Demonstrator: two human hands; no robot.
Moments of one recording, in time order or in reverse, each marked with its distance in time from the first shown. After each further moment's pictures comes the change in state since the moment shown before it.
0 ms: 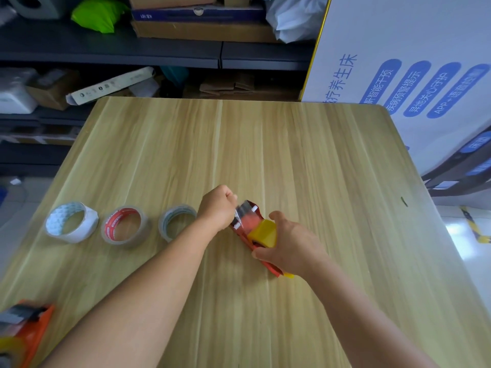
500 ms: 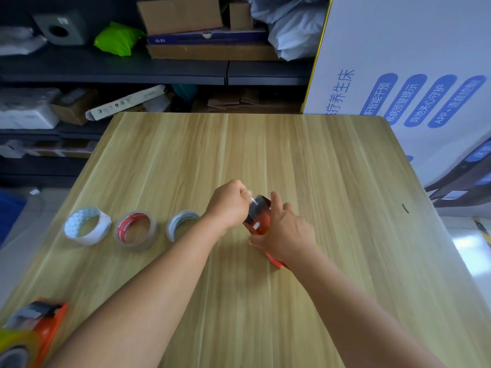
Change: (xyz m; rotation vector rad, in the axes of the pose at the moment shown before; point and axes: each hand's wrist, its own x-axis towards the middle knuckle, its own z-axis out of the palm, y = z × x) left_hand -0.034 0.038 -0.021 0.034 0.013 0.141; right_hand 0.011 -0.016 -0.002 -0.090 0.211 0.012
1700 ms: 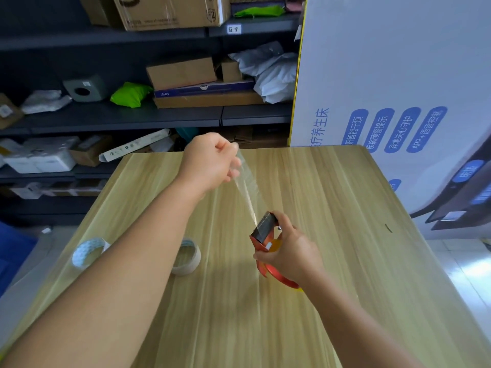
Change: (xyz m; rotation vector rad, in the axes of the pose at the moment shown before) left_hand -0.030 0.107 -0.084 -0.227 0.278 0.278; right_hand -0.020 0.048 -0.025 0.328 0.125 -0.089
